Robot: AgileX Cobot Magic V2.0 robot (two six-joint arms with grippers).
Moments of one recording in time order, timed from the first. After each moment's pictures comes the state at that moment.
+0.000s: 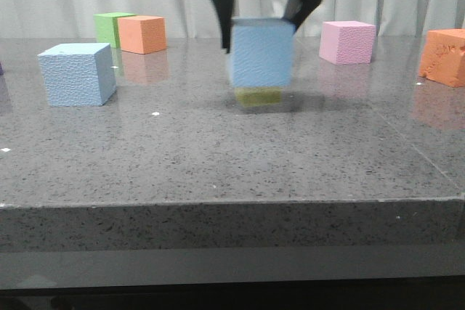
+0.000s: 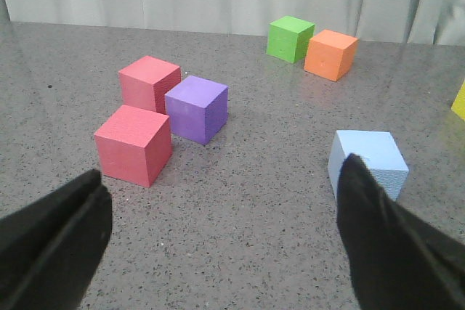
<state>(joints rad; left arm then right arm) 0.03 0.40 -0.68 0.01 0.62 -0.05 0.63 1.94 -1.84 -0.17 1.09 0.68</state>
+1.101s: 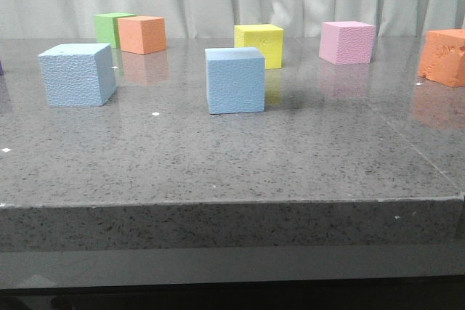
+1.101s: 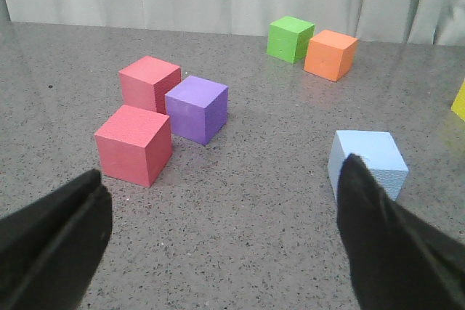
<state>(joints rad) 0.03 0.40 -0.68 0.01 0.62 -0.05 0.64 1.80 -1.97 -0.12 1.19 0.31</state>
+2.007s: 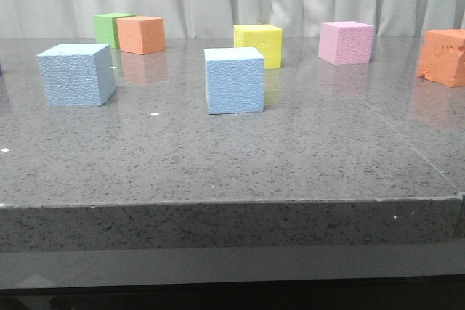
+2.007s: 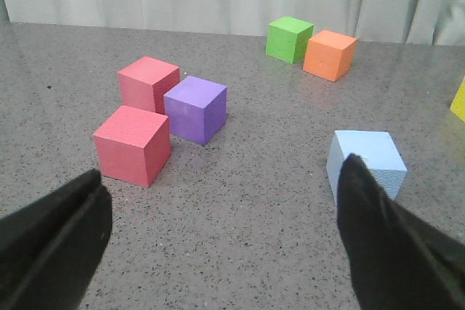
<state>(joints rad) 0.03 0.40 -0.68 0.01 0.62 -0.05 0.48 0.84 -1.09 0.08 0.97 -0.08</state>
